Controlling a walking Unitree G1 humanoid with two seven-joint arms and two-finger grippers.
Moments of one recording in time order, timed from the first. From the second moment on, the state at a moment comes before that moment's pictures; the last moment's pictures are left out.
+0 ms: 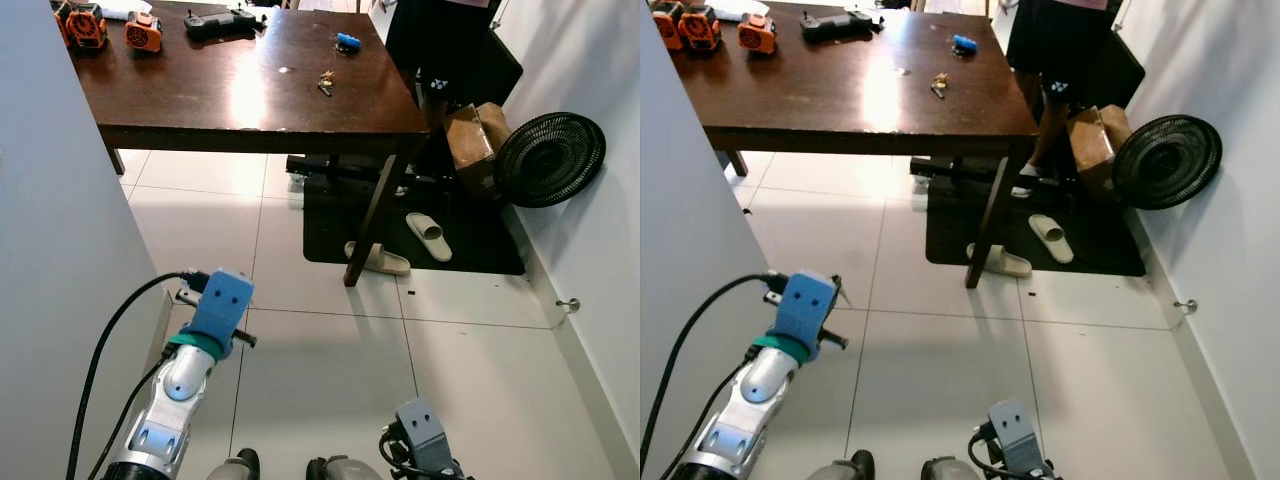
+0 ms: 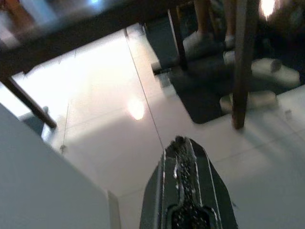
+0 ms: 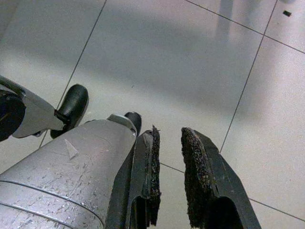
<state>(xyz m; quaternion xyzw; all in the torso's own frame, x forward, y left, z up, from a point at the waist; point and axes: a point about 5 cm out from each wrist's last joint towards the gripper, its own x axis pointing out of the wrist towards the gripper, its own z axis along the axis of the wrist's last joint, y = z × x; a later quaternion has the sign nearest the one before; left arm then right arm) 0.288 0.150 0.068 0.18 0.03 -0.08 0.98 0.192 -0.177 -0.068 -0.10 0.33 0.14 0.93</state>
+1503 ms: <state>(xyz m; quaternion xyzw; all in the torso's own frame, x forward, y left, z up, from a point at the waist) 0.242 0.172 -0.032 0.21 0.24 -0.08 0.95 0.198 -0.177 -0.066 -0.12 0.33 0.15 0.92</state>
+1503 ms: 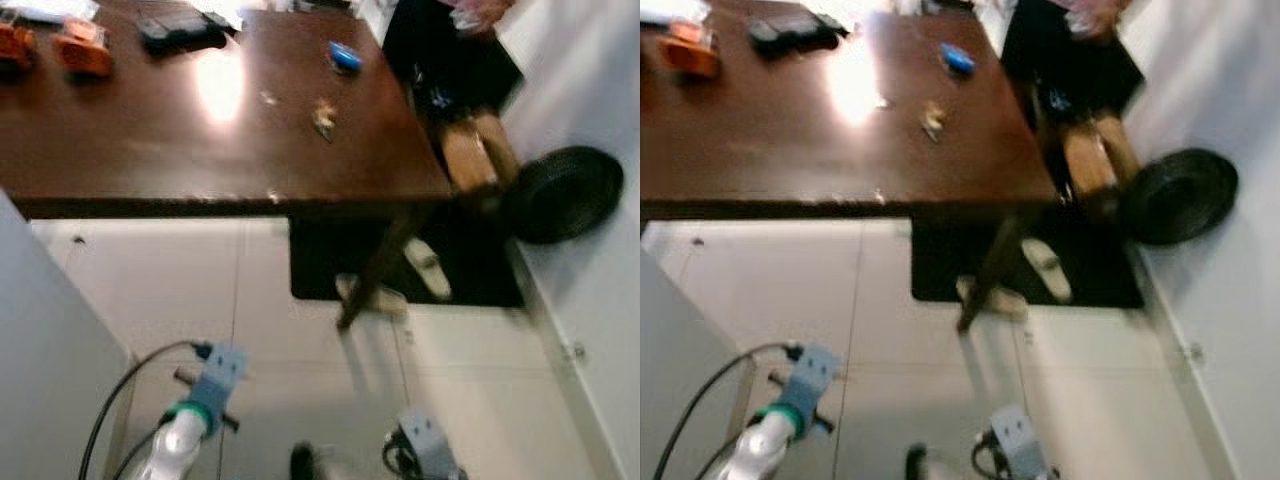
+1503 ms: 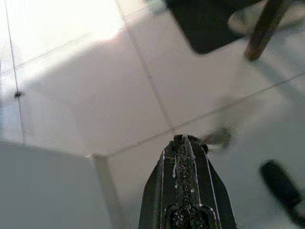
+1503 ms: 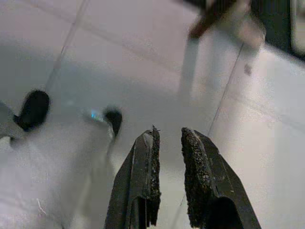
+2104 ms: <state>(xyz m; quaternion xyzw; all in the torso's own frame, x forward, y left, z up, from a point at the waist) 0.238 0.180 -0.036 0.22 0.25 -0.08 0.94 0.190 -0.170 -0.071 -0.11 0.34 0.16 0.92</state>
